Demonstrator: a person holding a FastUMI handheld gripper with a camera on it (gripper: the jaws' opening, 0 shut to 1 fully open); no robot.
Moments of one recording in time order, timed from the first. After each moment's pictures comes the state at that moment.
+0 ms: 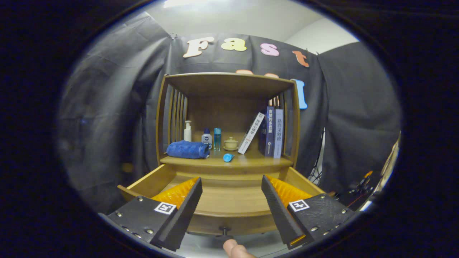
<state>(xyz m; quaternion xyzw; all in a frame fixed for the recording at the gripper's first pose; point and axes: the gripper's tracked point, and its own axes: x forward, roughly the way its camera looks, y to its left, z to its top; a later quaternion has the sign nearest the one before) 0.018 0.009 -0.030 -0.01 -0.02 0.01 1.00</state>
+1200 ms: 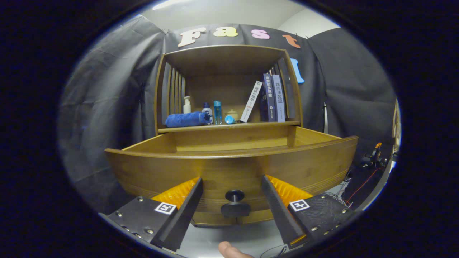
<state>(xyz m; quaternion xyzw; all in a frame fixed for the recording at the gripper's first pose) 0.033 0.011 -0.156 0.03 0.02 0.00 1.00</state>
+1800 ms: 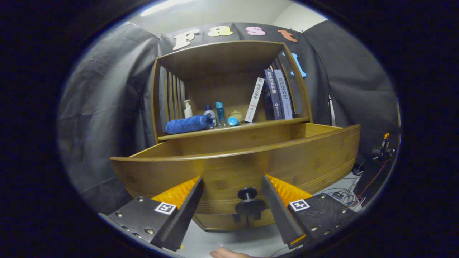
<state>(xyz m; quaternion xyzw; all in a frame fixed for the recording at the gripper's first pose) 0.077 0.017 -0.148 0.05 0.02 0.02 1.00</state>
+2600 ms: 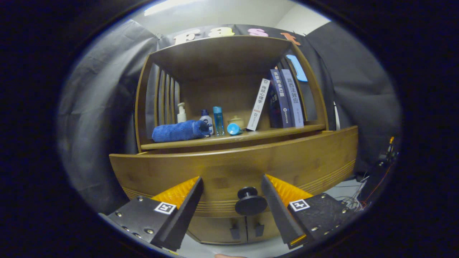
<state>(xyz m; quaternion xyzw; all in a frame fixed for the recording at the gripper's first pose) 0.168 0.029 -0.140 0.03 -0.02 0.02 1.00</state>
